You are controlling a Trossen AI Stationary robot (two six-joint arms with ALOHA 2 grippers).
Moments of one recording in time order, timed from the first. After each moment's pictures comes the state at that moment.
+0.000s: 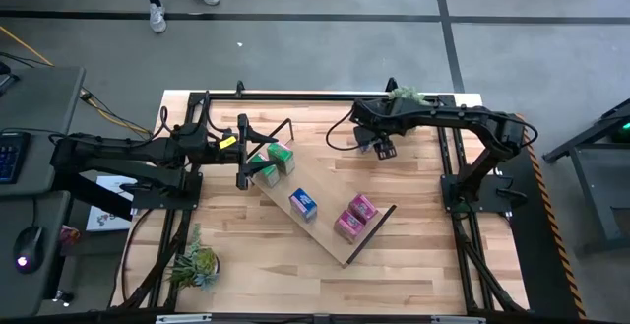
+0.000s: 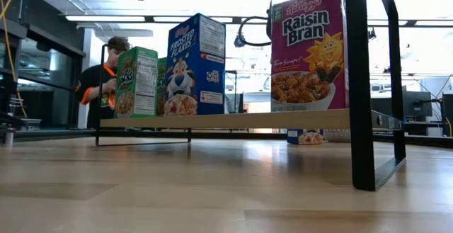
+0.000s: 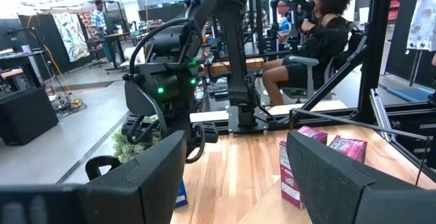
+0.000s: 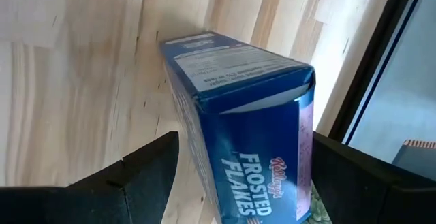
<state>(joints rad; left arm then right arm) 0.03 0.83 0.60 0.23 -0.04 0.14 -0.40 1.64 1.20 -0.91 0.30 -0.69</state>
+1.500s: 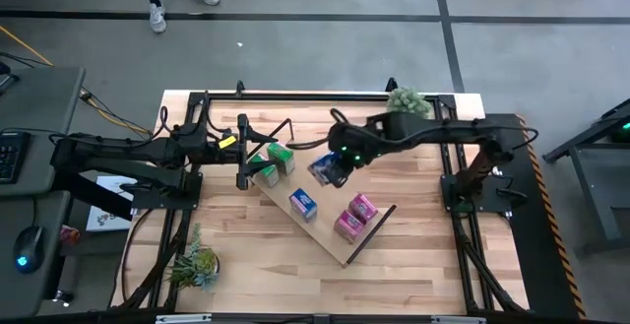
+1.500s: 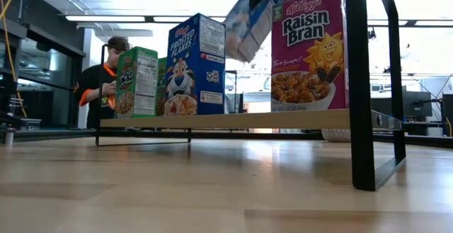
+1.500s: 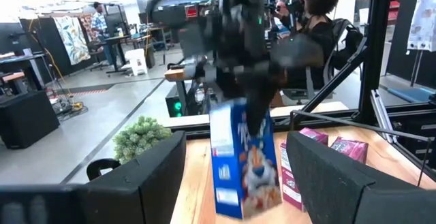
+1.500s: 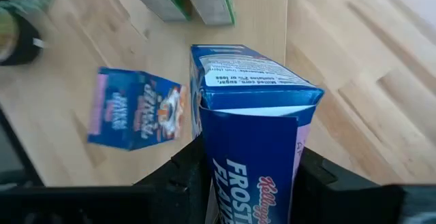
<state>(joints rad) 0.03 0.83 0.60 0.24 -0.04 0.15 0.01 1.74 1.82 -1.16 0.09 0.68</state>
